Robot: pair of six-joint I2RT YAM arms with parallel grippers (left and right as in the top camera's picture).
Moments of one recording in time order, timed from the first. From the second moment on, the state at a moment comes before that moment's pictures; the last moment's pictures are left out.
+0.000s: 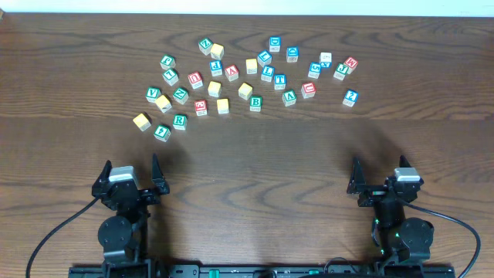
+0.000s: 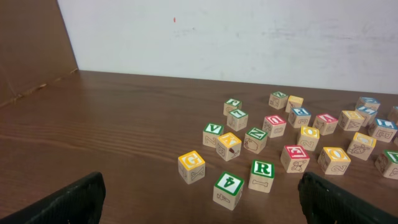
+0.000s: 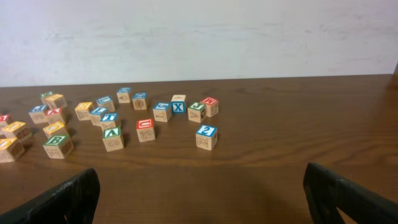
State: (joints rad) left arm 0.10 0.01 0.02 -0.11 -0.03 -0.03; right arm 0.01 0.01 0.01 -0.07 -0.03 0.06
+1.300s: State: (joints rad) left arm 0.10 0.13 0.09 -0.15 -0.01 -0.08; right arm 0.01 0.01 0.01 -0.07 -0.03 0.06
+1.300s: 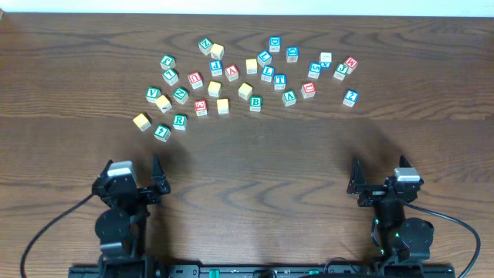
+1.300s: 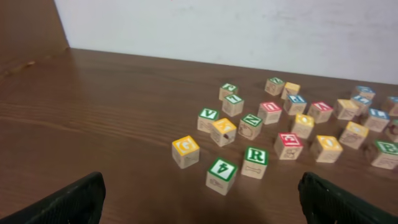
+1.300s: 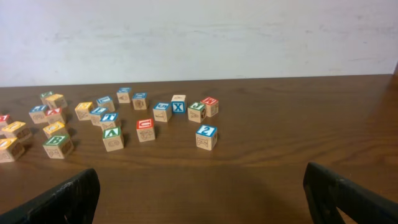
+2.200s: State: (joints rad) left arm 0.10 0.91 0.88 -0.57 0.22 -0.11; right arm 0.01 0.01 0.01 -0.07 -0.03 0.06
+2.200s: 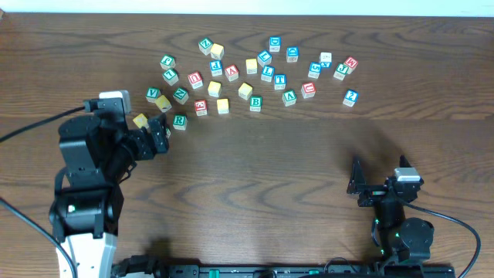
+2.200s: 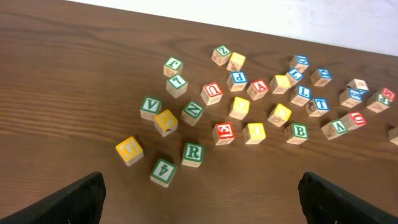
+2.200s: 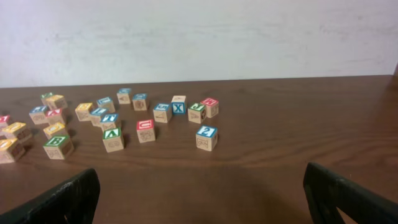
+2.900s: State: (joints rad) left arm 0.10 1.09 0.88 -0.54 0.24 -0.12; right arm 0.01 0.03 0.02 -0.06 -0.12 0.06
